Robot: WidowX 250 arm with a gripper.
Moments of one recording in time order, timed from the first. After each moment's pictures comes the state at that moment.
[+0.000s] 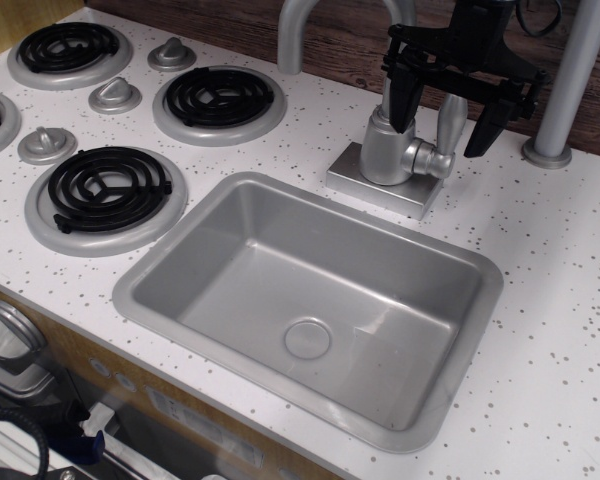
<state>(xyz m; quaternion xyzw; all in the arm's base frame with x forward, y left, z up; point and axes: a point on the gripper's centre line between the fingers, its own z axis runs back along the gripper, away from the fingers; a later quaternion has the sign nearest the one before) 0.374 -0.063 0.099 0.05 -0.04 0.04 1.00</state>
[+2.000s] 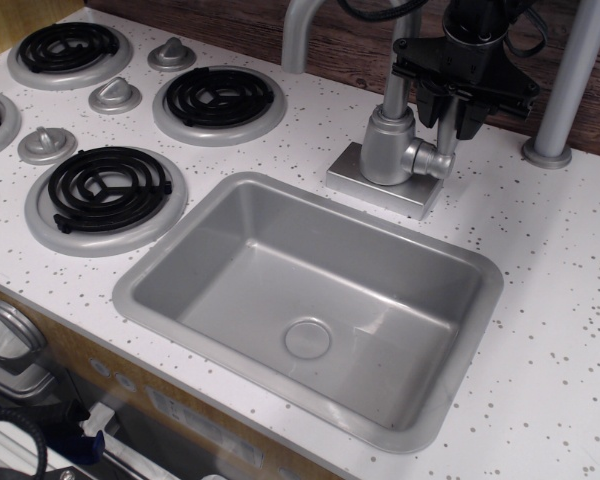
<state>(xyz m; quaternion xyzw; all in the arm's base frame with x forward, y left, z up) 0.421 -0.058 0.081 0.04 -0.22 0.01 0.97</state>
